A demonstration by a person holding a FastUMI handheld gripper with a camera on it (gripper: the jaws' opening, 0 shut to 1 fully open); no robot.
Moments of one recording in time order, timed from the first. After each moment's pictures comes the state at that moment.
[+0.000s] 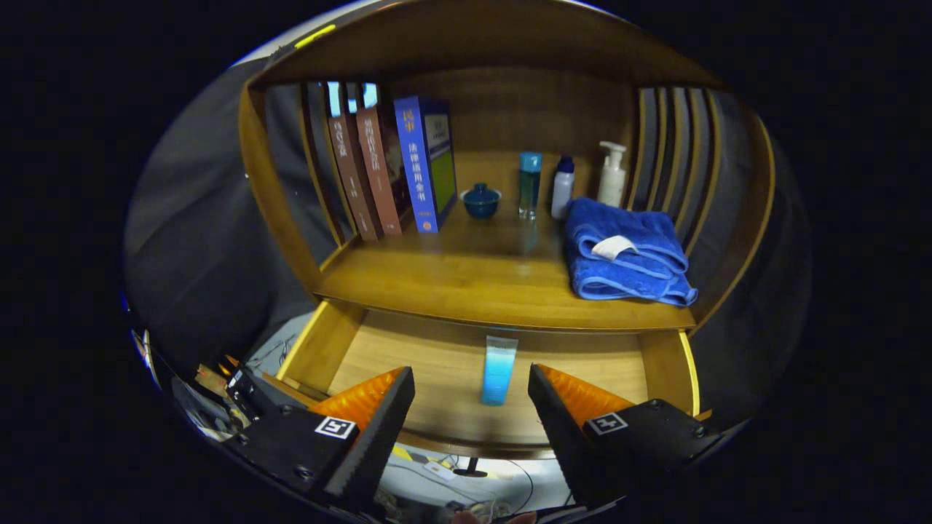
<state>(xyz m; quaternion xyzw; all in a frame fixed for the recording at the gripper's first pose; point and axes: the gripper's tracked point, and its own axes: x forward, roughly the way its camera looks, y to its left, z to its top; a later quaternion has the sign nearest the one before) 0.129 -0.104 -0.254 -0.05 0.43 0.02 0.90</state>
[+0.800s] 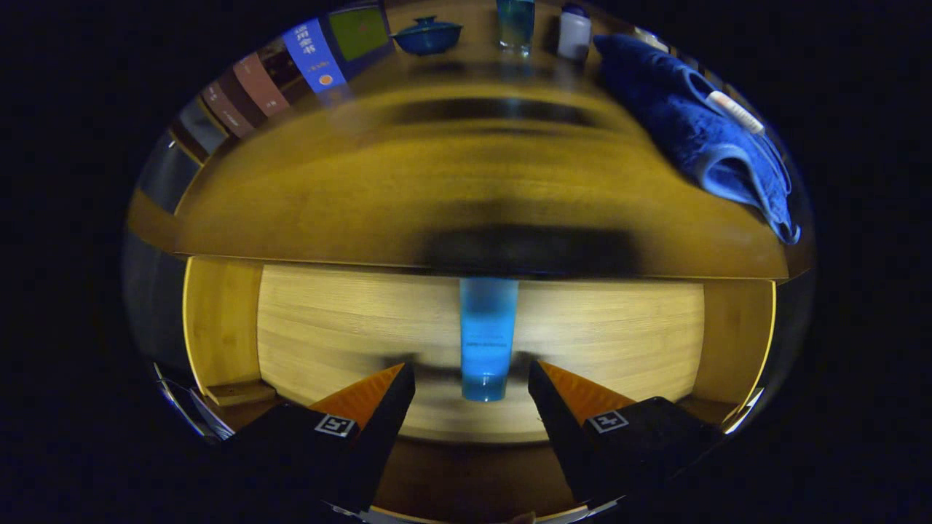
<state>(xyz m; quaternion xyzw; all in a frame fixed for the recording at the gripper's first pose) 0.131 -0.149 -0.401 -0.04 0.65 -0.07 0.75</state>
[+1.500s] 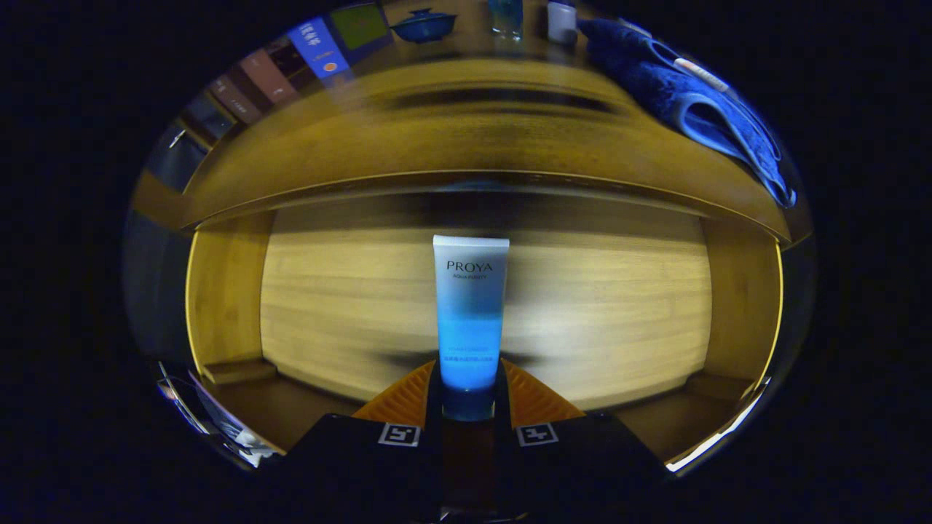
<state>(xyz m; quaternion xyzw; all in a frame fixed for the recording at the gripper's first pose) 0.091 -0.133 -0.362 -0.01 0.66 -0.04 0.75</state>
